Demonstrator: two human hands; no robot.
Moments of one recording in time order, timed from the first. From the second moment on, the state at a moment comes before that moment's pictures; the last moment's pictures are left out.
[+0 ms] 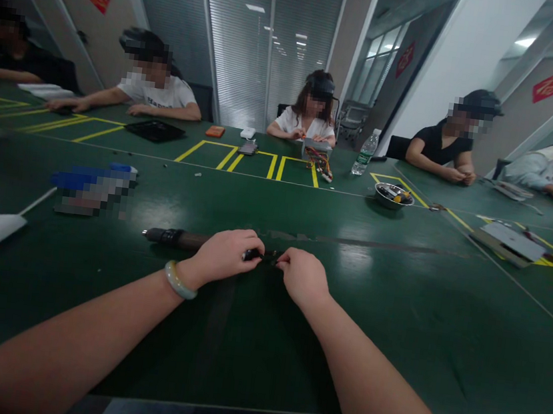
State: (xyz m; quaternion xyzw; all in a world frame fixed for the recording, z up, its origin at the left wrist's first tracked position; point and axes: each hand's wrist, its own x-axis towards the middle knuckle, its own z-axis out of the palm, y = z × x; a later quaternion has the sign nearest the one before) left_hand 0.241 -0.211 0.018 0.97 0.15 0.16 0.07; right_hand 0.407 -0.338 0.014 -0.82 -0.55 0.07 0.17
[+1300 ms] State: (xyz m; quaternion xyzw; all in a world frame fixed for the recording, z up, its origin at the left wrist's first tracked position) left_hand 0.245 -0.206 0.010 0.97 0.16 0.18 0.05; right_hand 0.394 -0.303 -0.015 -0.77 -0.59 0.04 0.25
